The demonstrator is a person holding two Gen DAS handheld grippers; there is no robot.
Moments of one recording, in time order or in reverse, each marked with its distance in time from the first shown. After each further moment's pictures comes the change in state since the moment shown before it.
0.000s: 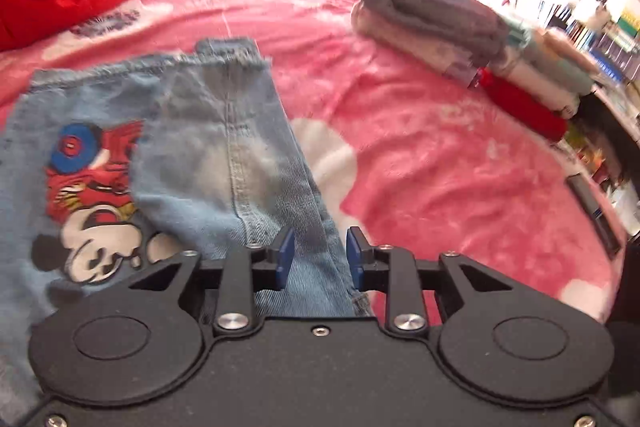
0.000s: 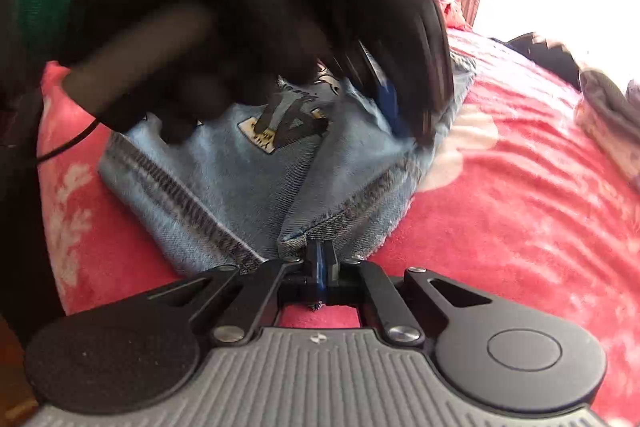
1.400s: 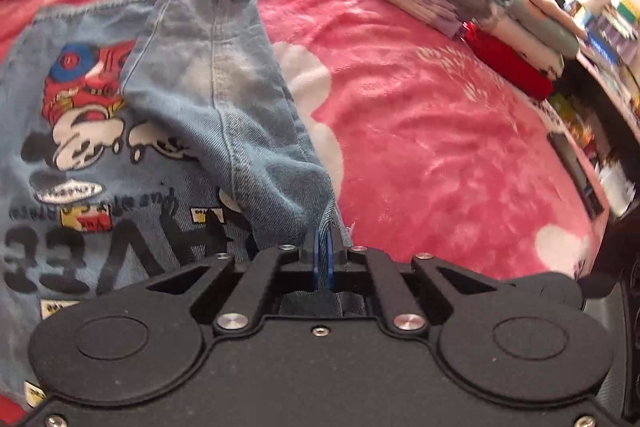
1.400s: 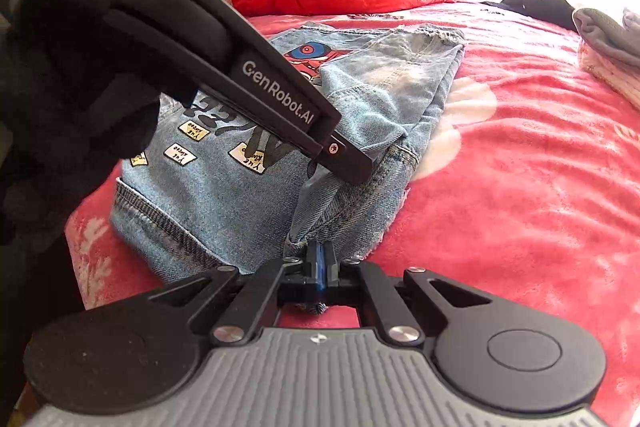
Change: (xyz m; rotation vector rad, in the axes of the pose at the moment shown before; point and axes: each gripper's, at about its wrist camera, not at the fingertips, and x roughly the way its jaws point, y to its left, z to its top) left arm 0.002 -0.015 -0.039 -0.085 0.119 -0.012; right arm -0.002 -0.028 -0.002 0.188 -0.016 0.113
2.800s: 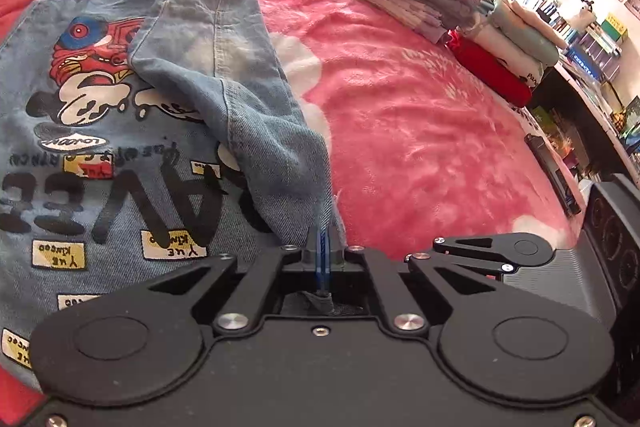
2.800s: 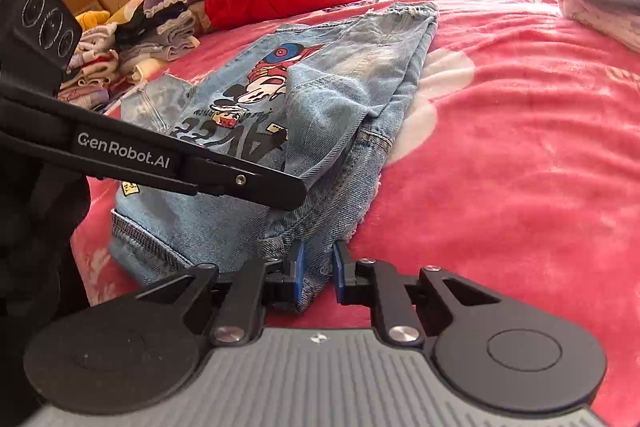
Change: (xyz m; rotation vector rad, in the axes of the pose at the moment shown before) left arm -0.014 0.004 -0.028 -0.010 -0.027 -0.065; right arm 0.001 -0.021 -0.002 0.130 0.003 0.043
